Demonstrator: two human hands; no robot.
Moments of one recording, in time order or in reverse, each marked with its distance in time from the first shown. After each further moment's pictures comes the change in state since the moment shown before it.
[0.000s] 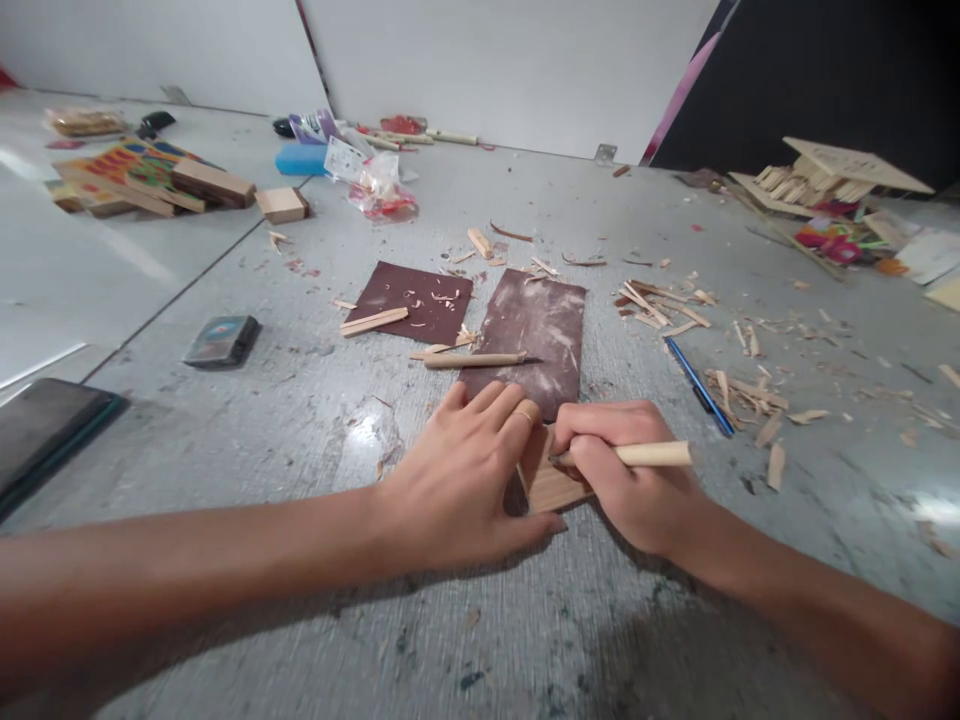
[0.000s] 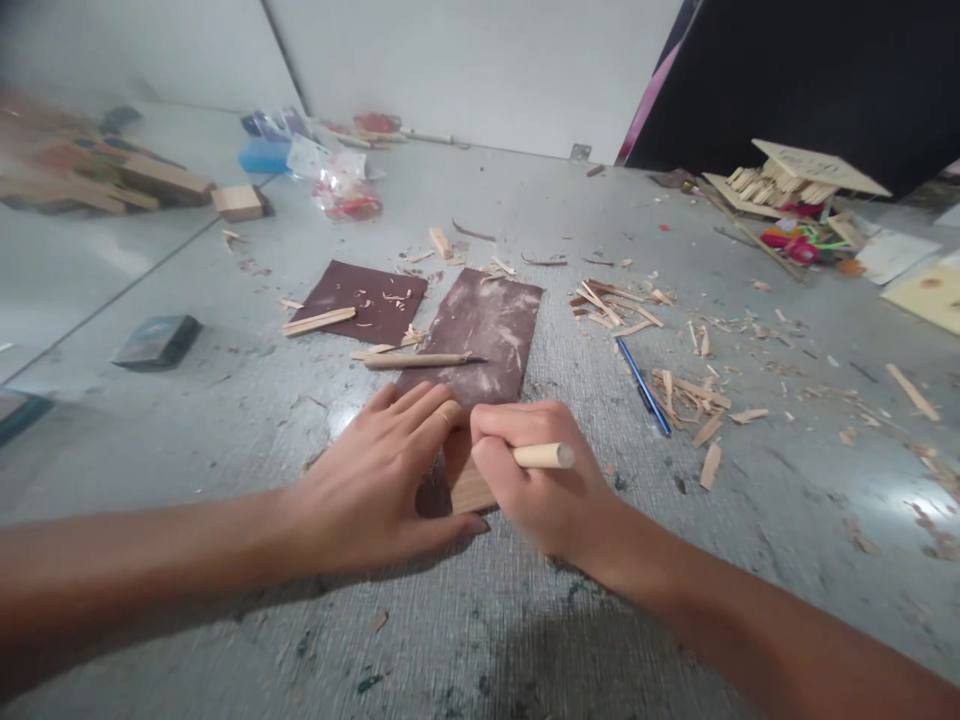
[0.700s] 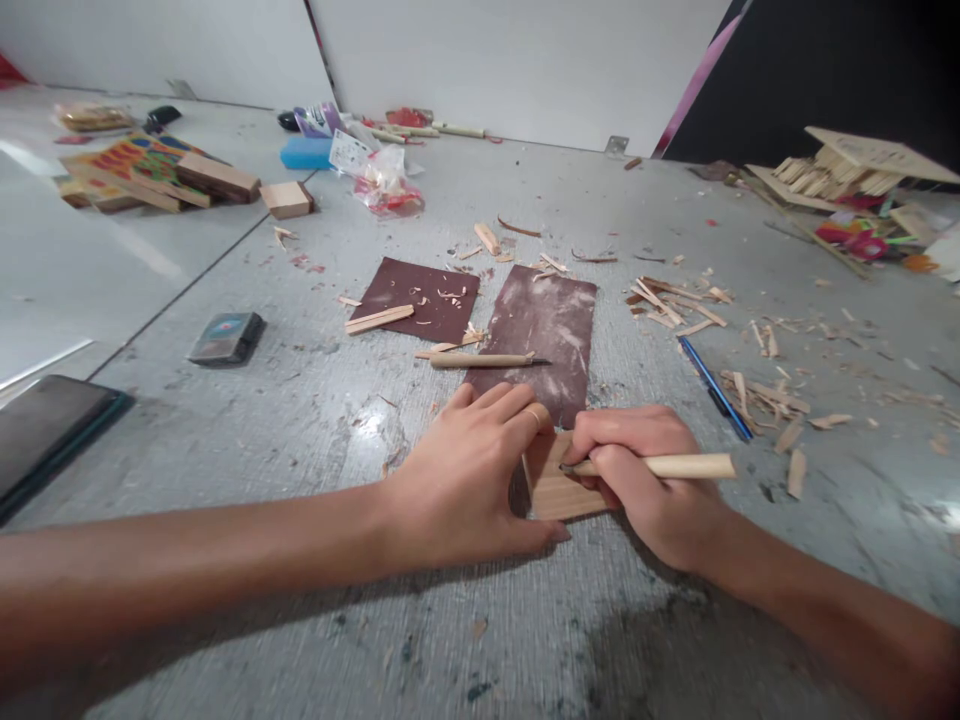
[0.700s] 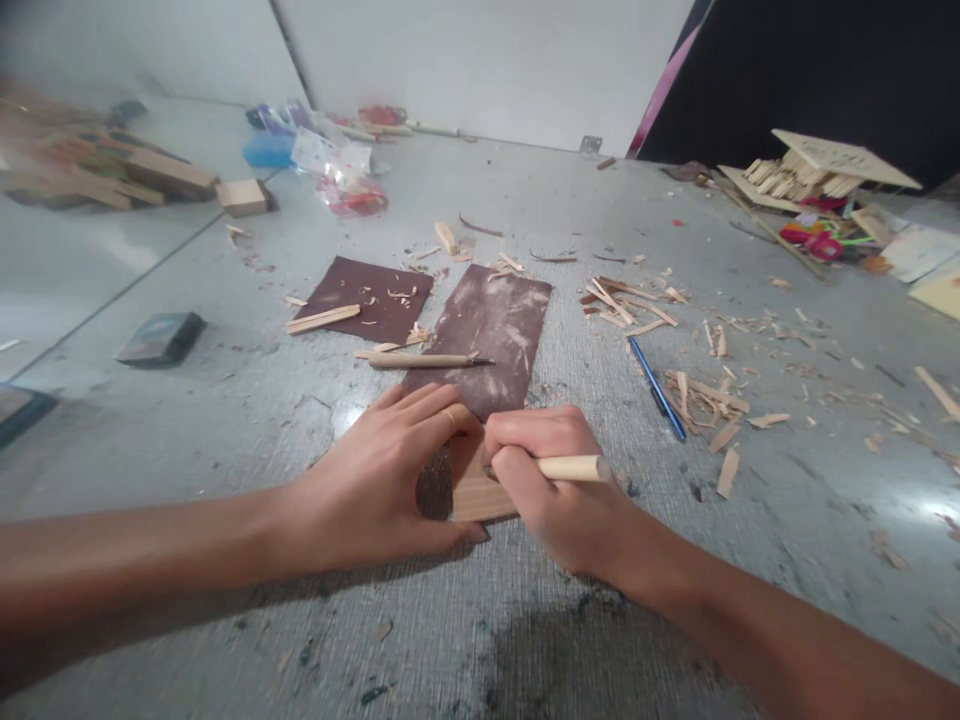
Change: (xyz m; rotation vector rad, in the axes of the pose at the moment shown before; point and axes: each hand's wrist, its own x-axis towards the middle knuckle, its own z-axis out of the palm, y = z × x) left_hand 0.005 -0.006 -0.005 -0.129 -0.032 -0.039; right_hand -0.003 0.002 -0.003 0.059 -0.015 -0.021
